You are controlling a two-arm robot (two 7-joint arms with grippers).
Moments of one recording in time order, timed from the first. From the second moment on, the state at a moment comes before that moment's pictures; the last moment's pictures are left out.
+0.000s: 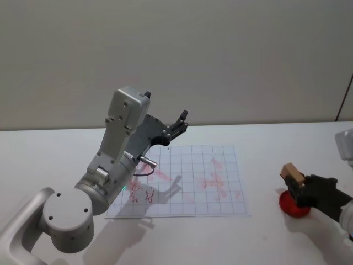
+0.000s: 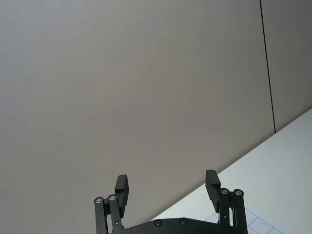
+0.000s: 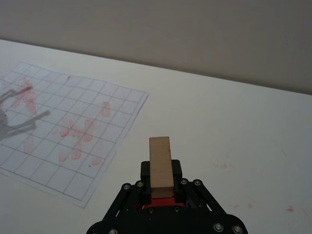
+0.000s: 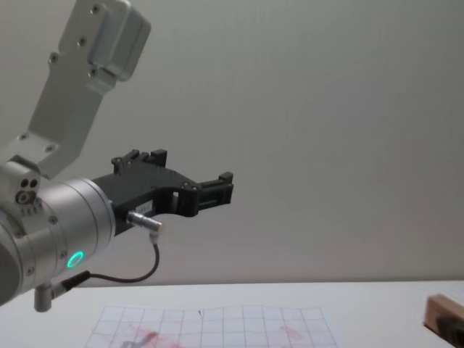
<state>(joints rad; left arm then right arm) -0.24 0.38 0.45 -1.63 -0.20 0.01 -0.01 0.00 0.39 -0.21 -1.71 0.32 0.43 0.19</state>
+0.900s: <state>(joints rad) -0.24 0.38 0.45 -1.63 -0.20 0.01 -0.01 -0.03 0.43 -0.20 -1.69 0.28 0.48 0.24</state>
